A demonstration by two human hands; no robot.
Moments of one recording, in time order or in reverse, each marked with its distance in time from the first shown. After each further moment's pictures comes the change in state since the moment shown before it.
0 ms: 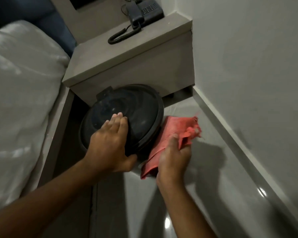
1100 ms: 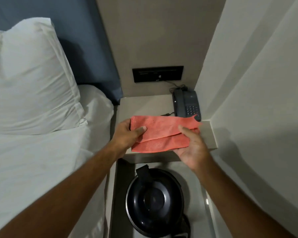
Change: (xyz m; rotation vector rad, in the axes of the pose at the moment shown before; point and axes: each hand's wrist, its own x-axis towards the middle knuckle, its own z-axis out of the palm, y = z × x) left_hand 0.235 -0.259 -0.311 -1.621 -0.085 -0.835; right_hand -0.018 -0.356 0.377 -0.110 -0.662 0.410
